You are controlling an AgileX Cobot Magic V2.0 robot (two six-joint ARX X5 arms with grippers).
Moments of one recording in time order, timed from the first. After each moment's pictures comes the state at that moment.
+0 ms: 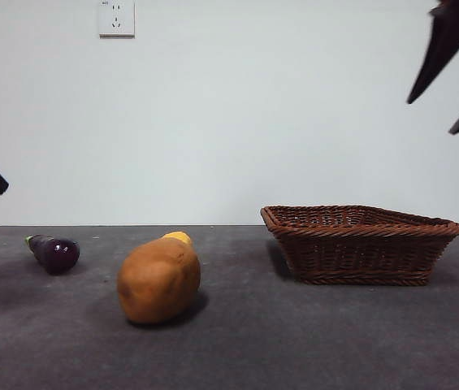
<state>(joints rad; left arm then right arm) 0.01 1.01 0.48 -0.25 0.74 -0.22 0.05 1.34 1.15 -0.76 -0.48 0.21</state>
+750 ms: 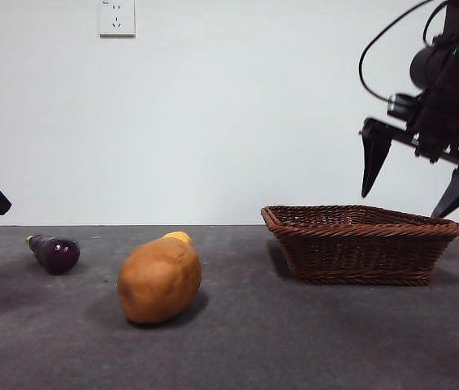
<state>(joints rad) -0.01 1.05 0.48 -0.25 0.71 -0.19 0.05 2.00 1.65 -0.88 -0.34 0.10</state>
